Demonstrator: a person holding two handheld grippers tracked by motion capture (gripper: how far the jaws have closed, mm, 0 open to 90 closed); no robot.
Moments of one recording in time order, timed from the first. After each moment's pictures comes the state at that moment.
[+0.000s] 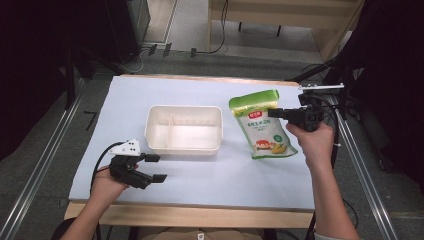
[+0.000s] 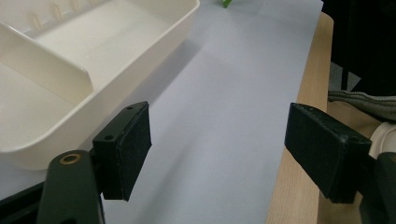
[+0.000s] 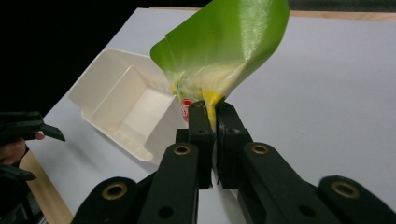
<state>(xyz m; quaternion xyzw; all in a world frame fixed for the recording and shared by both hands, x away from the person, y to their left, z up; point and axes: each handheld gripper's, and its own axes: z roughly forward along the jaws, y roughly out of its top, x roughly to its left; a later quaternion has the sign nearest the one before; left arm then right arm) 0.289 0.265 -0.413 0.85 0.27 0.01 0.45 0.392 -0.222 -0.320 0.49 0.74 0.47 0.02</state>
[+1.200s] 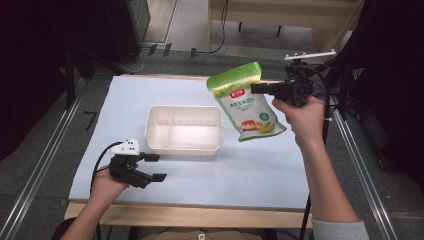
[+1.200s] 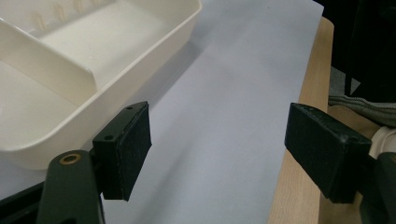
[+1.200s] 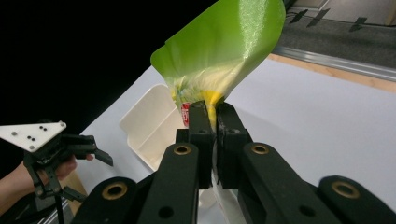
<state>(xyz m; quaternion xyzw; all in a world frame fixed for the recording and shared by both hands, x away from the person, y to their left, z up) 0.290 0.266 -0.414 0.85 0.28 0.01 0.45 0.405 -0.173 -0.245 0.42 0.76 0.50 0.02</state>
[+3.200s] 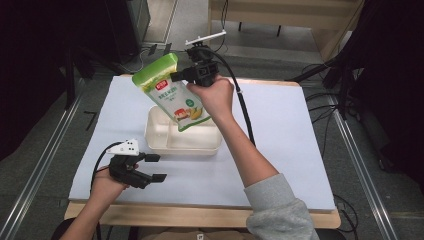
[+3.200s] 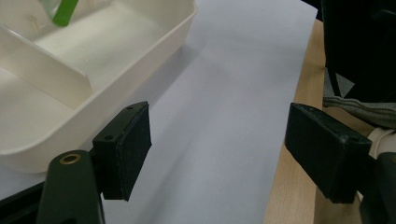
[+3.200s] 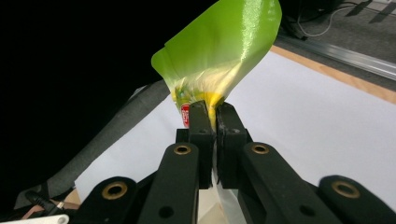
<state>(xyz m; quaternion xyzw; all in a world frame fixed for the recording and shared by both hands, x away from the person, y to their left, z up) 0.289 0.266 -0.414 0.85 0.27 0.00 0.46 0.464 0.029 -0.256 0.37 0.80 0.48 -0.02</state>
